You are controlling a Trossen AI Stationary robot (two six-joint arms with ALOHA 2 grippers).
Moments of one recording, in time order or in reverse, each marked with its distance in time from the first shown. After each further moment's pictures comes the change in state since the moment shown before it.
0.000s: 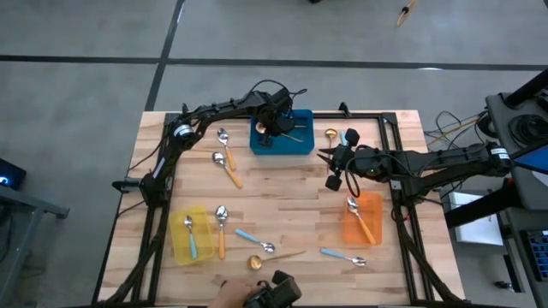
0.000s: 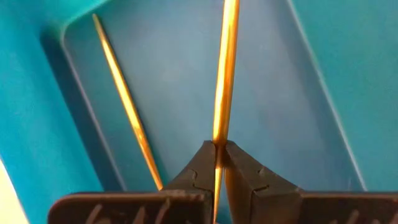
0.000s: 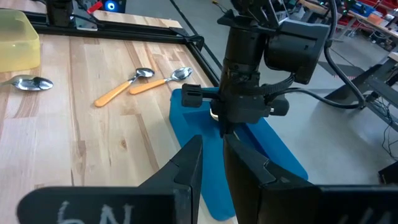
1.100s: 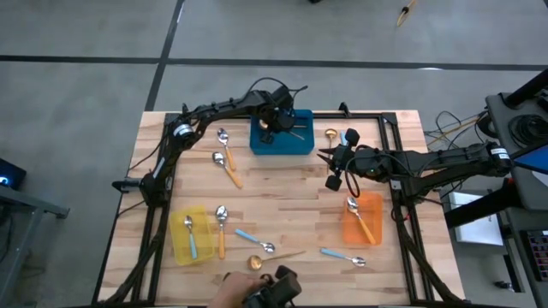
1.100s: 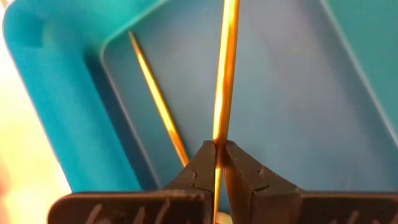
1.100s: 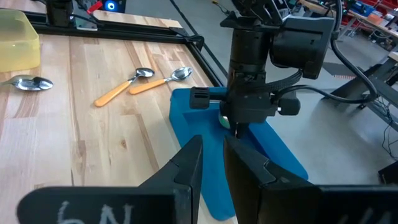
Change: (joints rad) left arm 0.014 0.000 -0.001 0.087 -0.018 0.088; right arm 0.000 0.000 0.000 -0.001 0.000 0.001
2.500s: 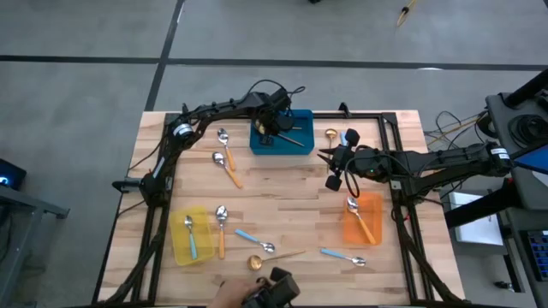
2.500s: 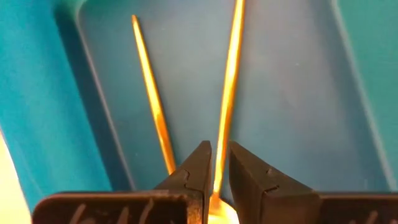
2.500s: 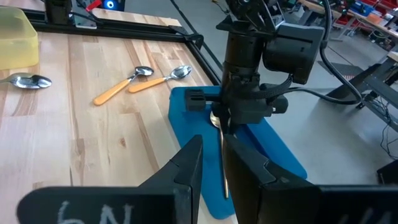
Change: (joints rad) left arm 0.001 0.000 -0.037 -0.019 -0.002 -0.141; right arm 0.000 0.000 -0.003 -0.001 0.006 -0.001
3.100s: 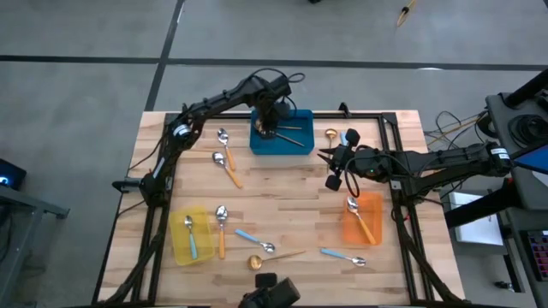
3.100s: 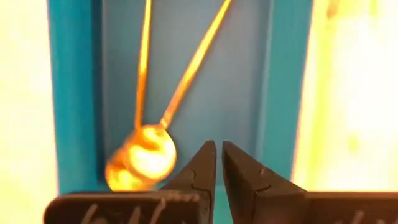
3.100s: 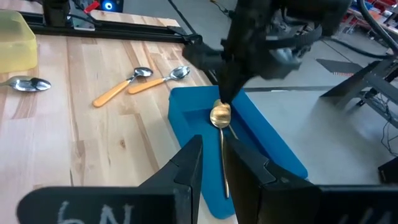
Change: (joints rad) left arm -0.006 -0.003 0.331 -0.490 0.042 -0.422; right arm 0.000 0.000 0.000 0.001 0.002 0.021
